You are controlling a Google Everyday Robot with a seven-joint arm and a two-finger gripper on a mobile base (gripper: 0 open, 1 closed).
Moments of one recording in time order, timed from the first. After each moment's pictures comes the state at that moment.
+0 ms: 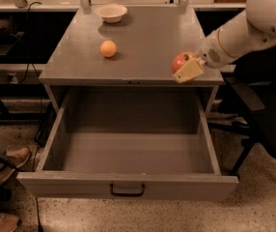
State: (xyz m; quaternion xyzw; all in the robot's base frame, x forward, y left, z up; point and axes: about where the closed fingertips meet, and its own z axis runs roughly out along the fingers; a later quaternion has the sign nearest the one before) arm 0.632 -0.153 0.883 -0.42 0.84 0.10 0.33
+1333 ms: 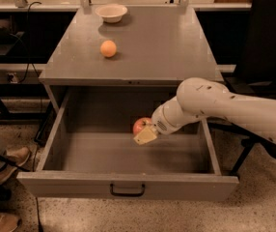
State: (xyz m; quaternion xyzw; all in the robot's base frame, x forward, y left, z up) arm 0.568 -0.039 0.682 -0.44 0.85 0.16 0.25
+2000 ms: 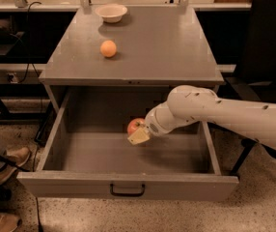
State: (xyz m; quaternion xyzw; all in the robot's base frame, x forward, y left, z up) arm 0.582 -0.013 0.660 -0.43 0.84 0.16 0.27
